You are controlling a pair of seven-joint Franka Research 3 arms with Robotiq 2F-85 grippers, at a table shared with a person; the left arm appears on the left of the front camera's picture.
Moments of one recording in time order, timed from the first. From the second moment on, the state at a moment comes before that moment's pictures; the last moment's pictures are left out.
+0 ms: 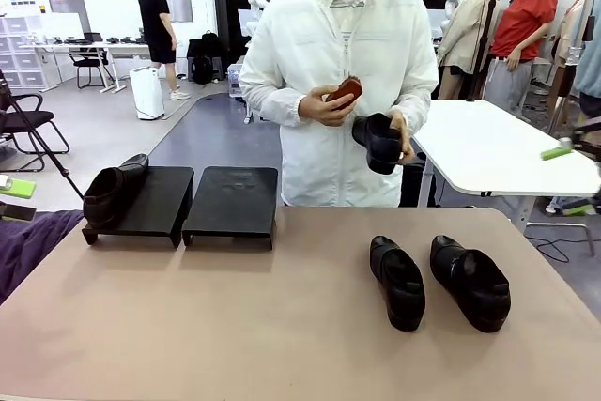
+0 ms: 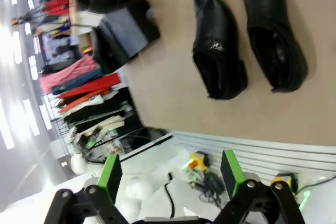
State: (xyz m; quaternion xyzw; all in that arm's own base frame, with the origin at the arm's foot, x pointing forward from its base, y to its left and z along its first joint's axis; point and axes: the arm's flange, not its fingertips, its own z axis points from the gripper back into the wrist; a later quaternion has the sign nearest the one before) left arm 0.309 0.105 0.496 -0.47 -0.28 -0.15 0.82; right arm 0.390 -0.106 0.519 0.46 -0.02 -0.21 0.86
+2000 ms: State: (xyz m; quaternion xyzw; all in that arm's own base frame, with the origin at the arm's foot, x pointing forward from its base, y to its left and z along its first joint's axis) left arm 0.309 0.105 0.496 -0.47 -0.28 -0.15 0.82; right arm 0.415 -0.224 0.595 0.42 0.05 -0.38 0.82
